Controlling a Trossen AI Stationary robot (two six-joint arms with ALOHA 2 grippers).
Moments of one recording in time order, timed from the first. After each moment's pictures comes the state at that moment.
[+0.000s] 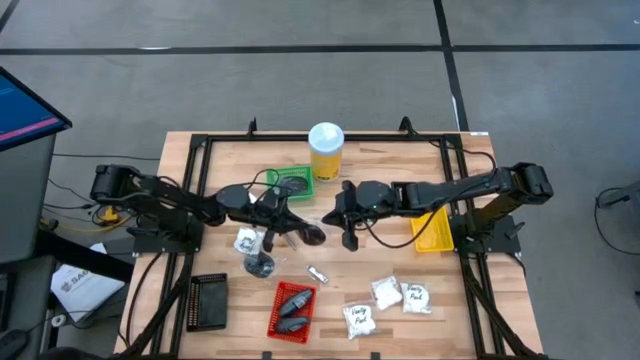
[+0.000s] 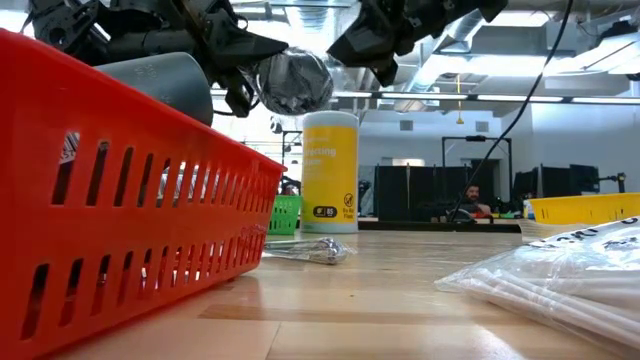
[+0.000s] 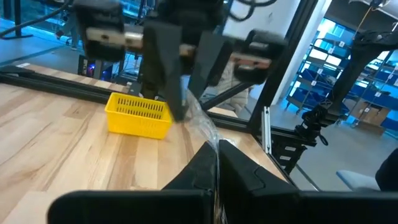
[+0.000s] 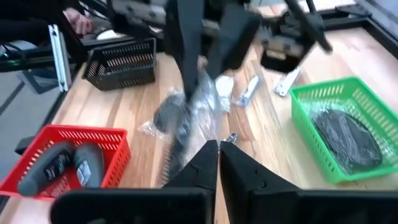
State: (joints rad) left arm 0.02 1.38 0.41 0.98 0.19 -0.28; right arm 0.06 1.52 1.05 -0.04 0.01 0.15
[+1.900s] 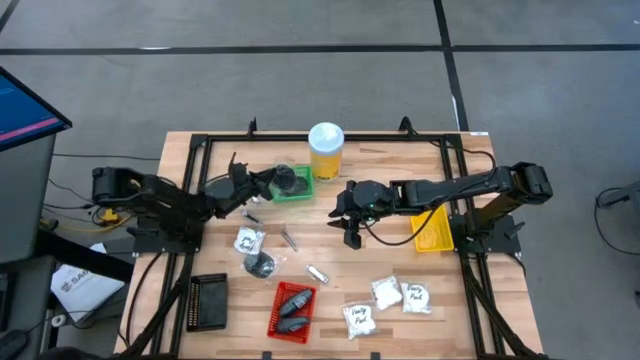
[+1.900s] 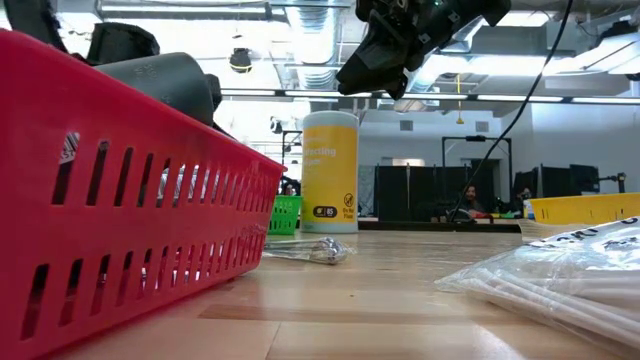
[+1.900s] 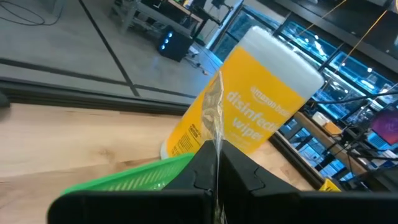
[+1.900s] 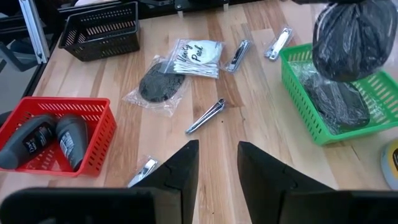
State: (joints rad) left arm 0.25 1.40 0.16 1.15 -0.53 -0.66; right arm 0.05 1.52 1.05 -0.15 0.01 0.16
